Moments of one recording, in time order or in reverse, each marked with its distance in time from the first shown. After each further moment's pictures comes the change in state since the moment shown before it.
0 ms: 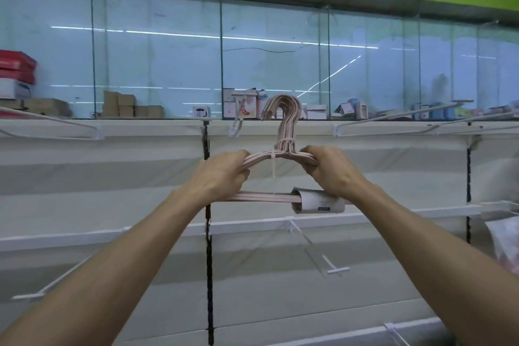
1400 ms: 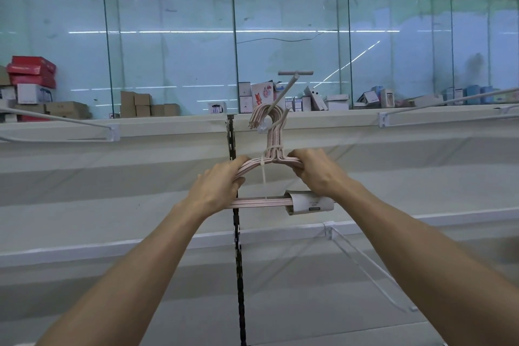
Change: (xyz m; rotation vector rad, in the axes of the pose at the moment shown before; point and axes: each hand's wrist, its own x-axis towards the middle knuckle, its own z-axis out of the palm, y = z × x) left_hand 0.022 -0.112 0.059 -0.055 0.037 -0.049; right_hand 0.080 -0.029 0.116 0.014 -0.094 -0.041
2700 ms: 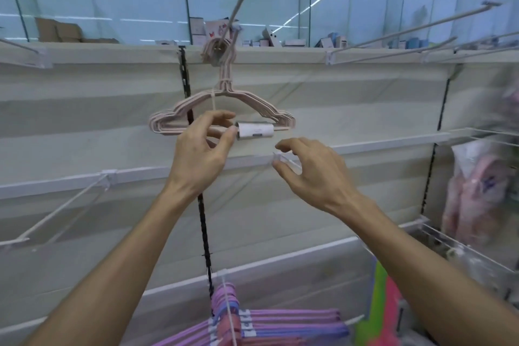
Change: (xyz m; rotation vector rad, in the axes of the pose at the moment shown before) left_hand -0.103 0.088 0.000 -0.706 0.293 0.002; right_hand -0.195 -0.026 -0.027 -0.119 0.144 0.056
